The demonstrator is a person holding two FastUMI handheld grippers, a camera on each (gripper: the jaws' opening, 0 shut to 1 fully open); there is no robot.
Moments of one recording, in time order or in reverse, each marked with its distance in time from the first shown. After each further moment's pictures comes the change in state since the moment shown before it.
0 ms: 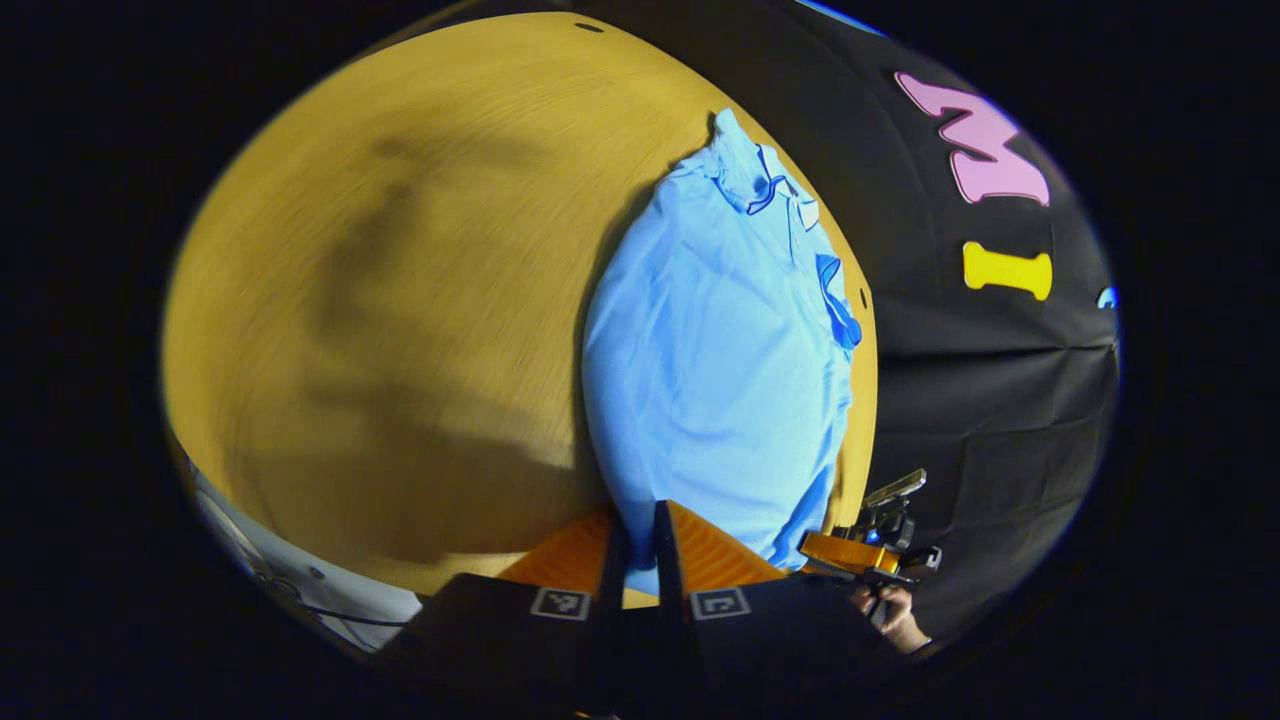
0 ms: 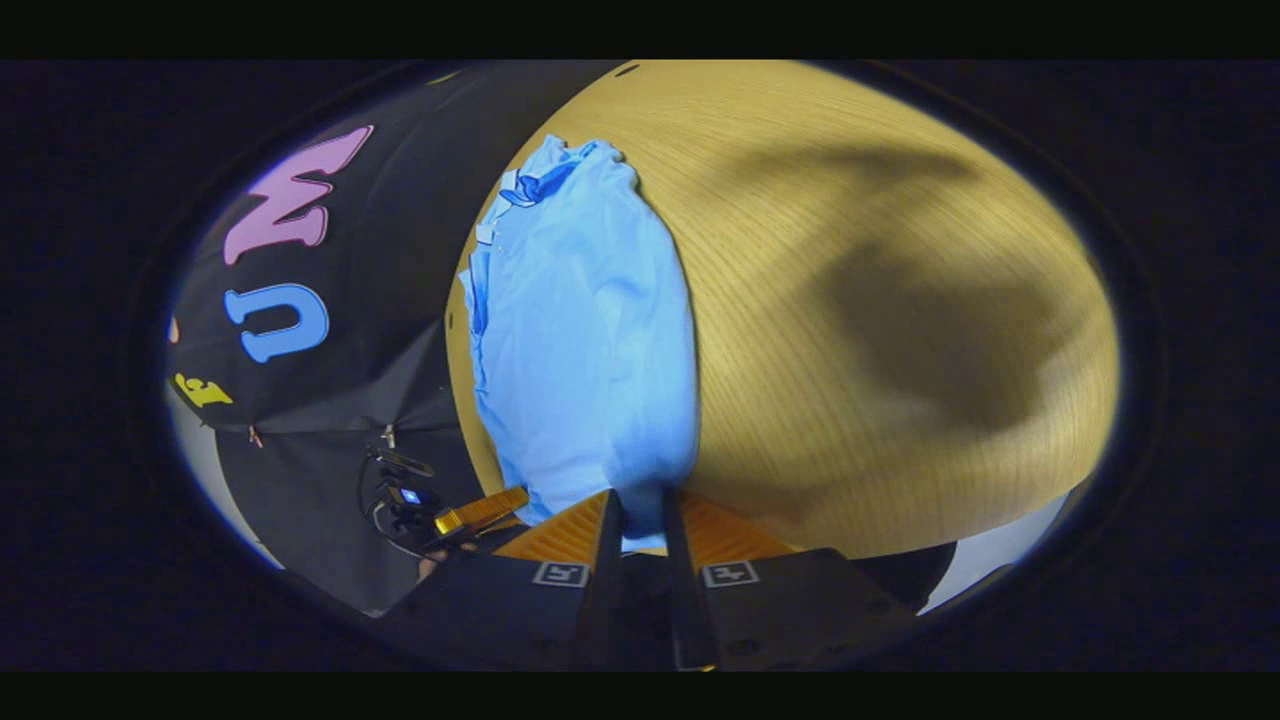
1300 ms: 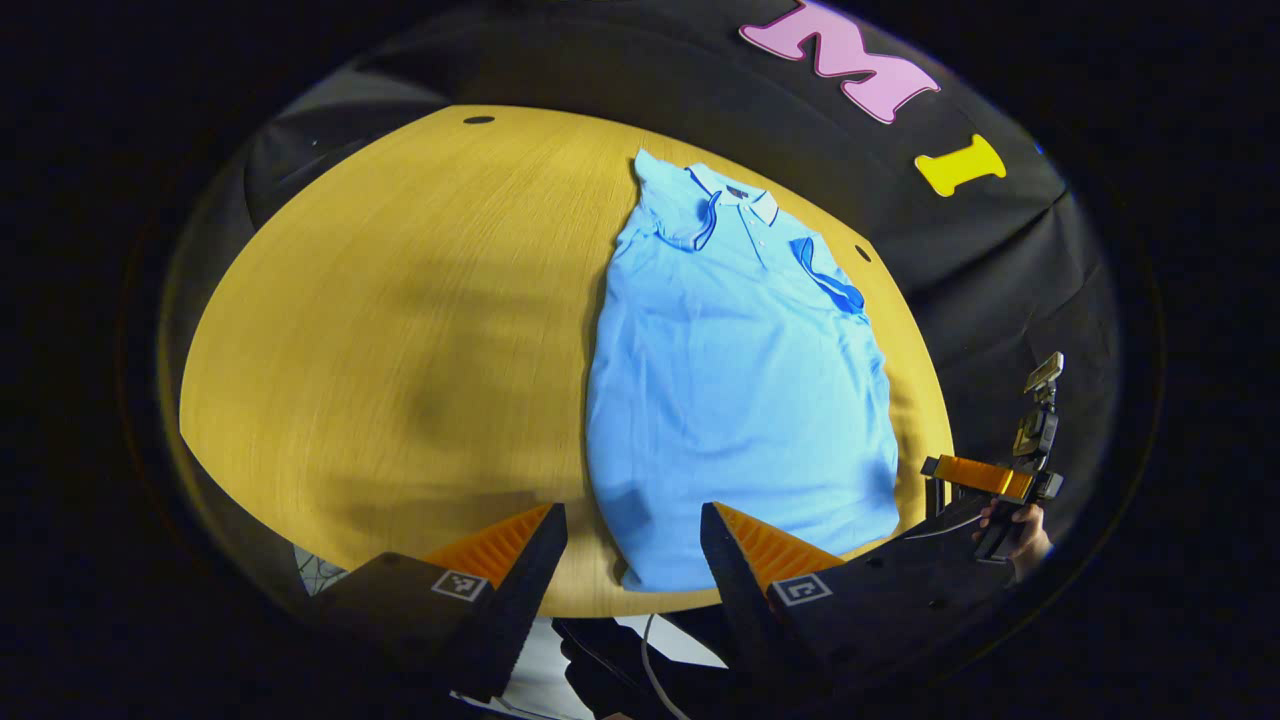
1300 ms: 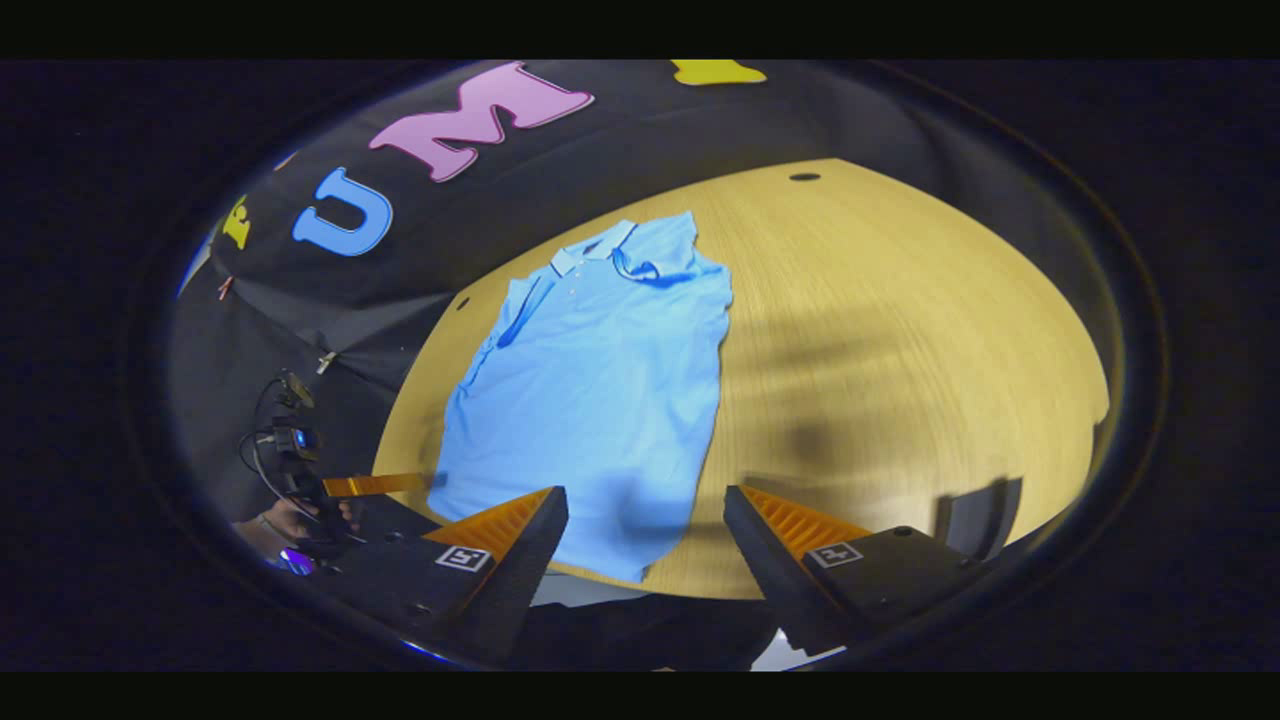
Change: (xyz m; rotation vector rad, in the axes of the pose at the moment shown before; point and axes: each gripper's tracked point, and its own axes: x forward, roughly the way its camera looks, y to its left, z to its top) left arm -0.035 0.011 0.017 0.318 -0.110 0.172; right arm -0.053 0.012 0.050 -0.494 -0.211 -0.164
